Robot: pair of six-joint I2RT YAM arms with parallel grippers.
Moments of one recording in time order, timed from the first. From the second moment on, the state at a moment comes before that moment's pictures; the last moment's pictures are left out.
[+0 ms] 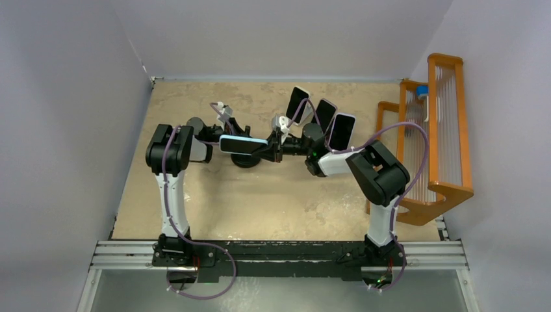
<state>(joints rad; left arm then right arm) -0.09 2.25 1.01 1.53 1.49 -0.66 0.60 1.93 0.94 1.00 -0.91 0.11</state>
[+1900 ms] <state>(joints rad) -0.08 2.03 0.86 1.00 1.33 -0.06 0.65 2.00 1.04 0.62 -0.81 0.33</state>
